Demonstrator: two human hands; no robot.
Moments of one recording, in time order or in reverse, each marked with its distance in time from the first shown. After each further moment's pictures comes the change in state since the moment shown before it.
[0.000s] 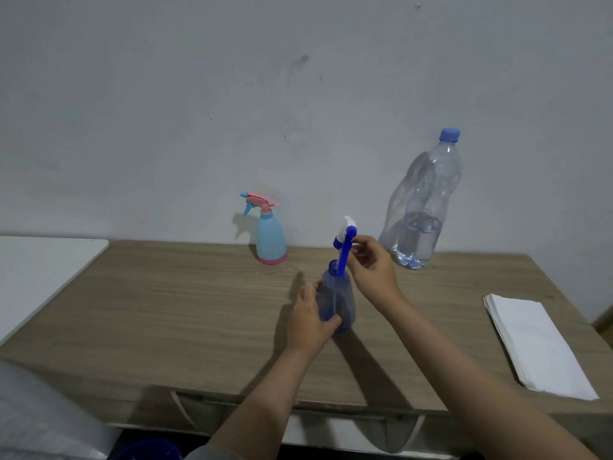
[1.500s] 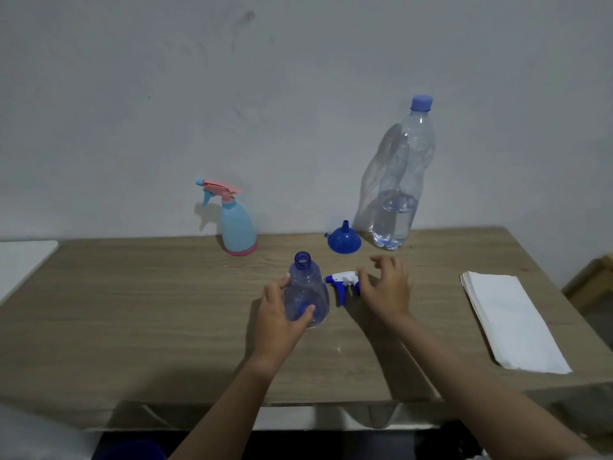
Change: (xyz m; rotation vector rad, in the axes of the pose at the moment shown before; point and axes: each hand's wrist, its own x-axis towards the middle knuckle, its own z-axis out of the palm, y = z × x) left_hand 0.004 -0.021 0.009 -0.043 0.035 0.058; right_hand -0.001 0.114 -0.067 -0.739 0.300 0.001
